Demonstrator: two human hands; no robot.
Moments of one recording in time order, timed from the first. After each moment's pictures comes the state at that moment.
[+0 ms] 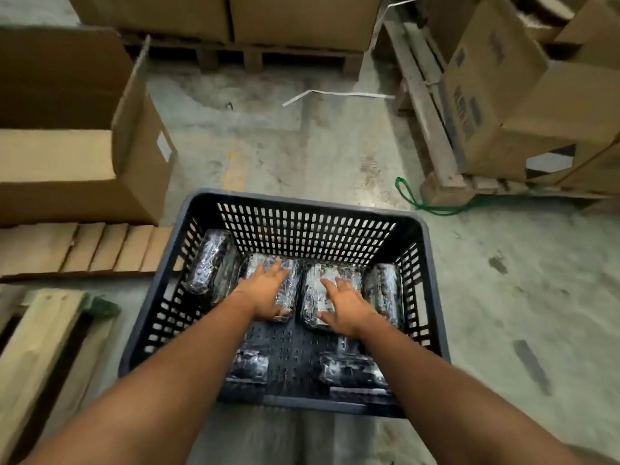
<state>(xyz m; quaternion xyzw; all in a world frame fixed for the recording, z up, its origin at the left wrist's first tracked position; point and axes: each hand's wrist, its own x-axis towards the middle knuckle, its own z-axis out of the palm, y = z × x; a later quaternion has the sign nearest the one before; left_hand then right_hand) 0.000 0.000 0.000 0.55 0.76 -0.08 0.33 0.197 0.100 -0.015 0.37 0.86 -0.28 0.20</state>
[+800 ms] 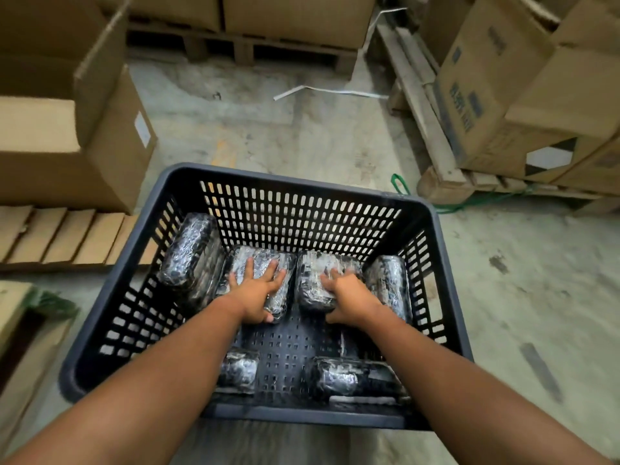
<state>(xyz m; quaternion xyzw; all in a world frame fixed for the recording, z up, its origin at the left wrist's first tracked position) -0.010 -0.001 -0.104 0.57 0.75 -0.04 0.35 0.192 0.121 -0.070 0.36 0.88 -0.24 0.19</state>
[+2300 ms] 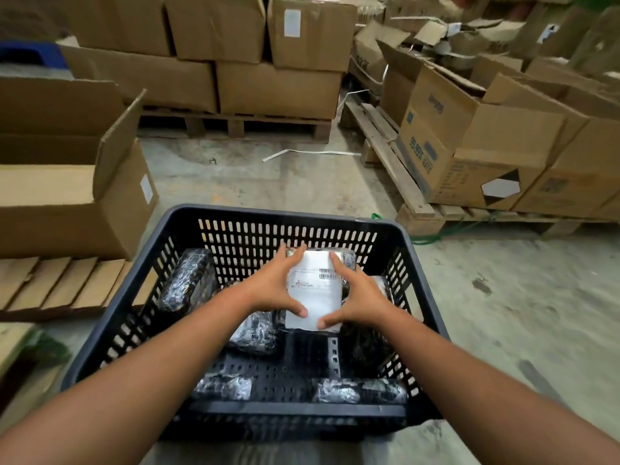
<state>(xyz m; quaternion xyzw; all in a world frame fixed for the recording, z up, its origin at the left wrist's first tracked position) 0.013 0.038 -0.012 0.58 0.71 0.23 0.32 0.223 0.126 -0.002 0.42 0.84 -0.36 -0.04</state>
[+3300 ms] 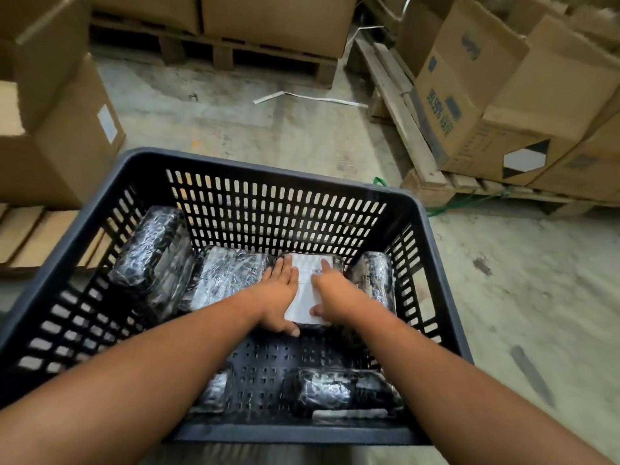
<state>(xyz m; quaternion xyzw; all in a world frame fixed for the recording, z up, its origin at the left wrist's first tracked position) 0.044 0.054 -0.120 0.67 0.68 -0.05 0.30 0.187 0.126 -0.051 0.37 0.88 -0.16 0.23</state>
